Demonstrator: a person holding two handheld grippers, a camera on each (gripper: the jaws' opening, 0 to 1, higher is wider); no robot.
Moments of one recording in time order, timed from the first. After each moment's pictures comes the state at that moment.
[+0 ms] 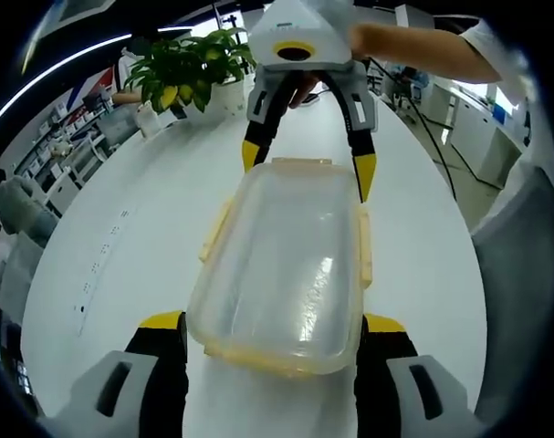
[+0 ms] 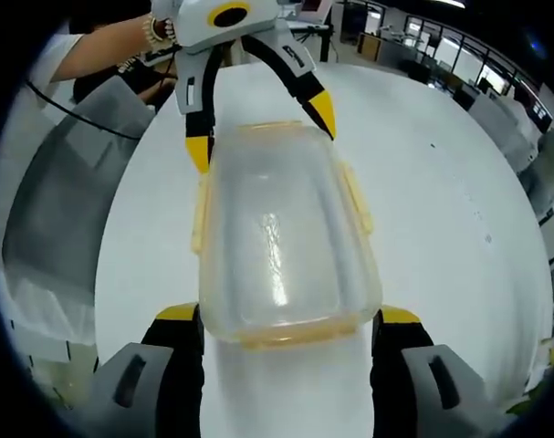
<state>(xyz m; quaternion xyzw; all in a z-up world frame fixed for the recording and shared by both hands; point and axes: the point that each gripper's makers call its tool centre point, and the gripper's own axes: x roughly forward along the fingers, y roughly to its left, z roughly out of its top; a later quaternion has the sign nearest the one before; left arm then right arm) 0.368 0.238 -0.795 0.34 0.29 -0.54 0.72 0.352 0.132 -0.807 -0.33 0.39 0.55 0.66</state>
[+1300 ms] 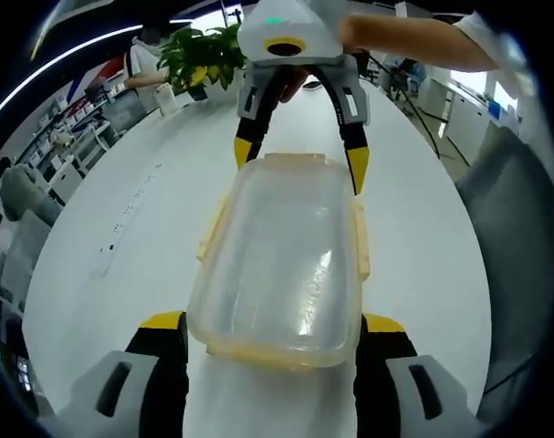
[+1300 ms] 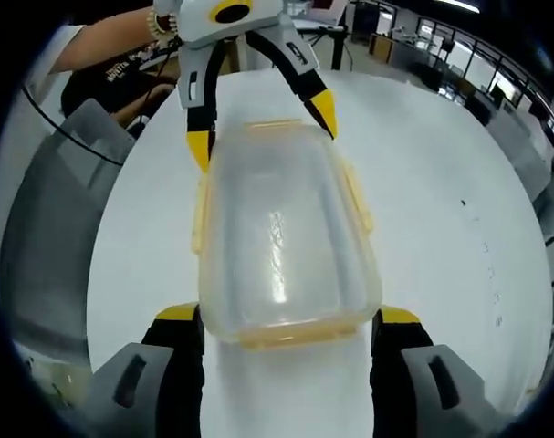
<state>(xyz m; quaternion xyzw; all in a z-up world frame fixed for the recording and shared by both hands) 0.405 0.360 -0.793 0.34 0.30 -0.54 0.71 0.395 0.252 -0.806 -0.33 0.38 0.57 0.65</state>
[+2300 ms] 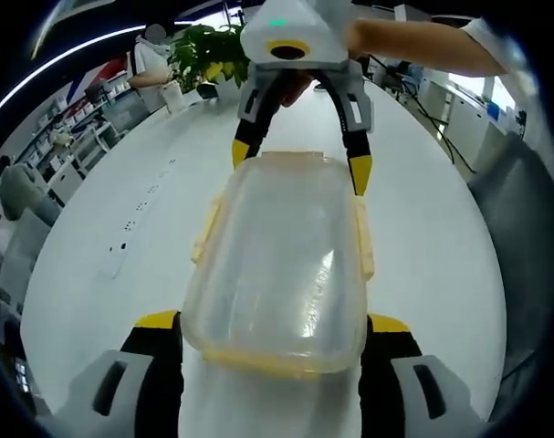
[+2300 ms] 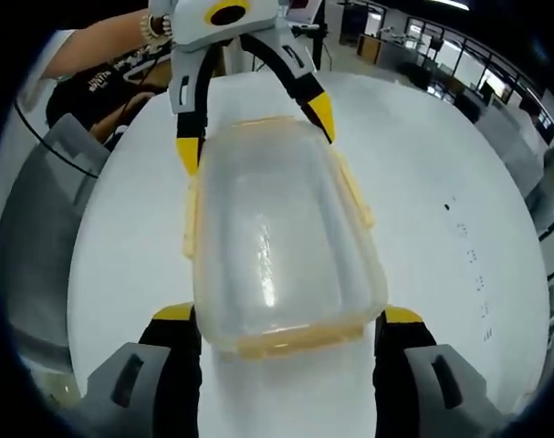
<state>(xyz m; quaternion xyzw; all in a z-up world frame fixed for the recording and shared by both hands) 0.443 0.367 -0.796 0.32 0.30 -0.54 0.72 0.435 0.260 -0.809 -0.32 0.37 0.55 0.68</state>
